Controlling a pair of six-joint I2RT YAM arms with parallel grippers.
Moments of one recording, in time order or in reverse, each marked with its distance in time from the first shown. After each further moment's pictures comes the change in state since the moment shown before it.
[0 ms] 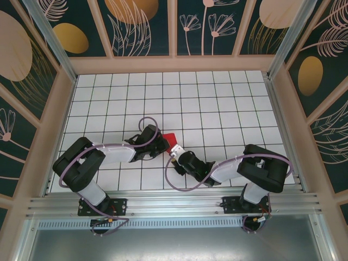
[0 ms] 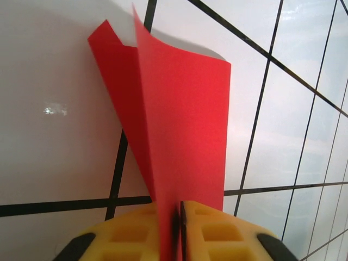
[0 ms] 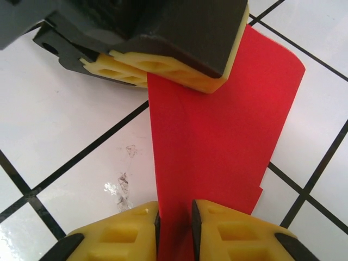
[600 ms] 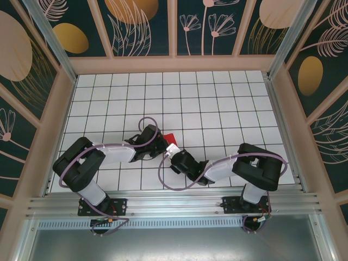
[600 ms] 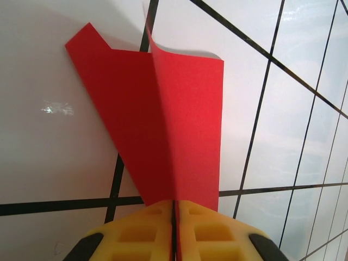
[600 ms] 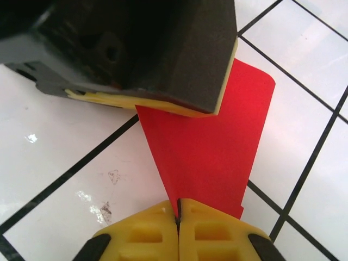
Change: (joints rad) left arm 0.000 0.000 0.000 0.000 0.001 -0.002; right arm 0.037 0.058 0.097 -0.087 0.149 -0.021
